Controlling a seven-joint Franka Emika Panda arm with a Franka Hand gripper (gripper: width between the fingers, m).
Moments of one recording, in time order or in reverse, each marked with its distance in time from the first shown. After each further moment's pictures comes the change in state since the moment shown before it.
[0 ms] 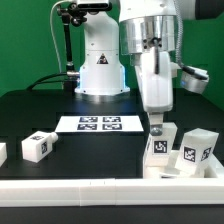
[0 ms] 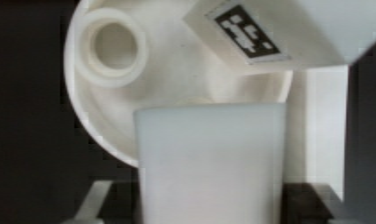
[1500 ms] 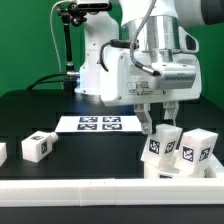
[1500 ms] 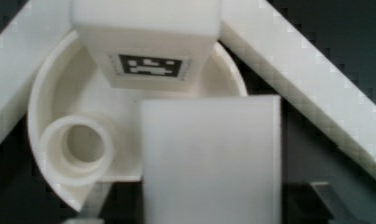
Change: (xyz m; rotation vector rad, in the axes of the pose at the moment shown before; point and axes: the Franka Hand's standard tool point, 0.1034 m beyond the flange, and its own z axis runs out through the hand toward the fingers) arm -0.004 0.005 0.000 0.121 -0.075 0.560
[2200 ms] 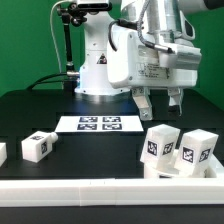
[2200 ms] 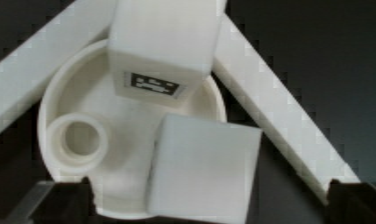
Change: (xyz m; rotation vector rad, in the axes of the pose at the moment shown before) arm -0.013 -0.007 -0.020 0.009 -0.037 -0.185
